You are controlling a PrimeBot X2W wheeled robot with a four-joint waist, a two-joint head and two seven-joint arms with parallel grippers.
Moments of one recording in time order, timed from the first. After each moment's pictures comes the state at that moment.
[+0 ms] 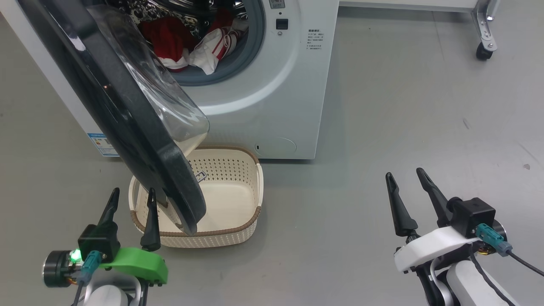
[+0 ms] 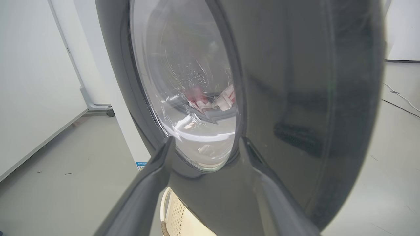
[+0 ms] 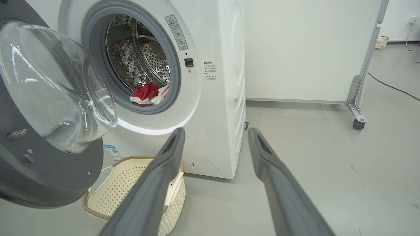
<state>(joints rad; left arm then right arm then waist) -0.14 0.05 -0.13 0.33 -0.23 0.06 -0.25 -0.13 -0.25 0.45 0.18 0.56 -0.13 -0.25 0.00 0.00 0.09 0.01</state>
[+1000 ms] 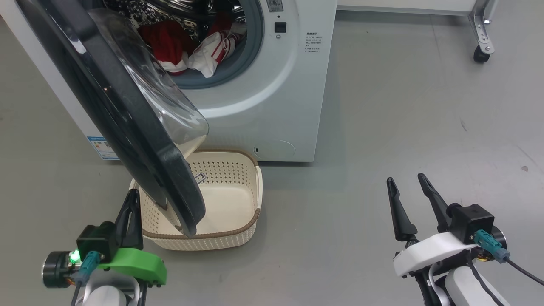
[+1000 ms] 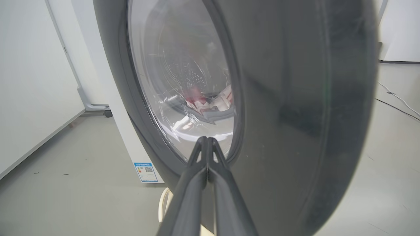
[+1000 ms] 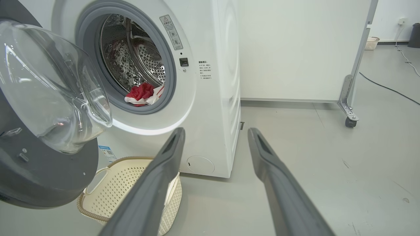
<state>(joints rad) -0.14 0.05 -0.12 0.34 -0.23 0.05 -0.25 -0.10 -0.22 0.40 0.18 0.51 -0.11 -0.25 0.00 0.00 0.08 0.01</state>
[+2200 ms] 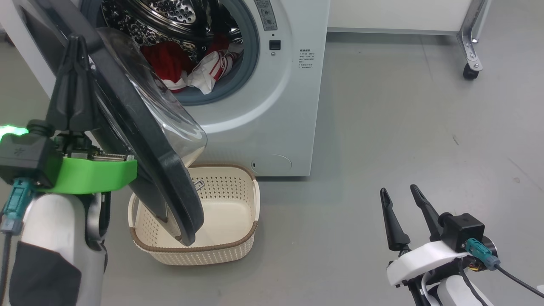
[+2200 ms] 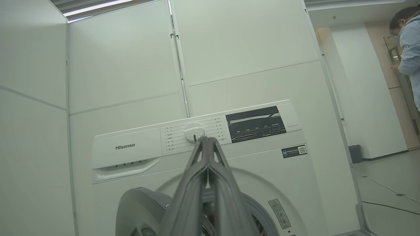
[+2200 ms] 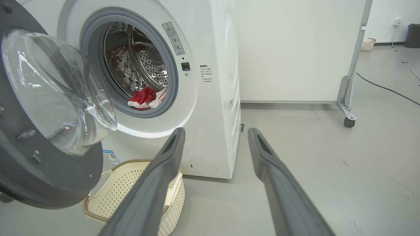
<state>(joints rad) -0.42 0.11 -0.08 -0.03 -0.16 0.02 -0.25 -0.07 -0.17 0.38 0.22 0.48 -0.07 -0.25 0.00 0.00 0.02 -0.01</state>
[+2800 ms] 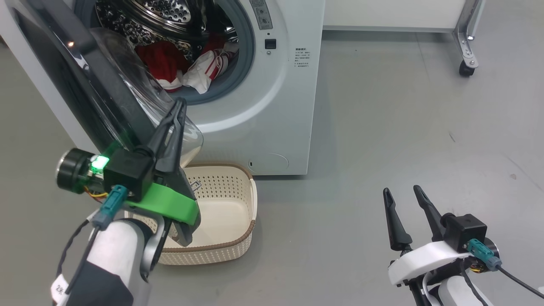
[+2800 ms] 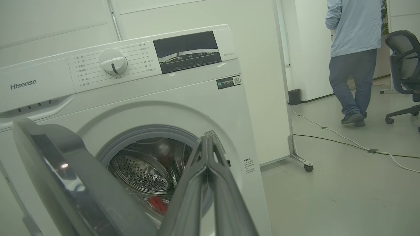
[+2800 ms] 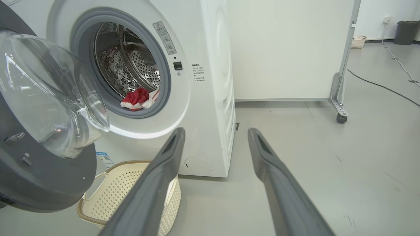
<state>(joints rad) -0.35 0.08 -0.26 0.01 -0.15 -0.04 -0.09 -0.07 -0.15 0.36 0.22 0.47 -0.06 -0.25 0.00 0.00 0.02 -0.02</state>
